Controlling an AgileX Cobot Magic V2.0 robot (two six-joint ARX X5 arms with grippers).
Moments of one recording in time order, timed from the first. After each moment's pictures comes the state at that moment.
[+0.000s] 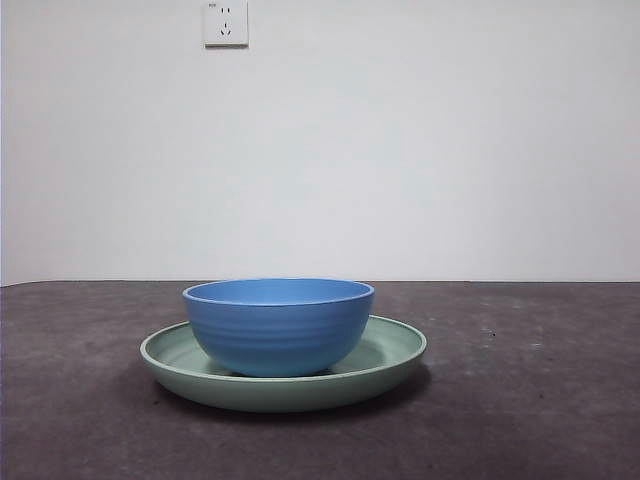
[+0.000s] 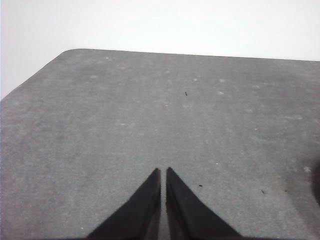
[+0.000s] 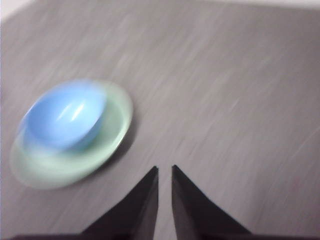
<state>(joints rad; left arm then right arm) 0.01 0.00 0.03 -0.18 0.03 -0.04 0.24 0.29 0.68 -0.79 -0.17 0.07</state>
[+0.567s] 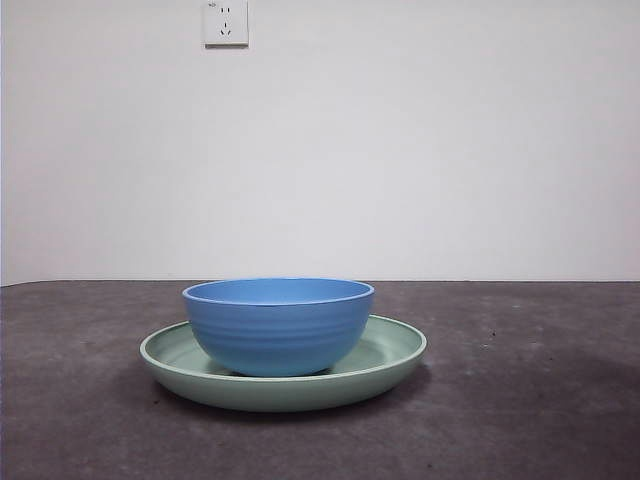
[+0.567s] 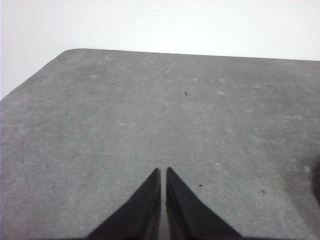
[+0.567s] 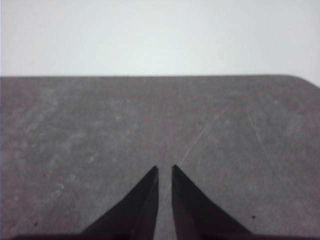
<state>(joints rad) 0.01 0.00 0.03 -0.18 0.03 -0.04 -0.05 0.01 0.05 -0.12 0.03 0.04</state>
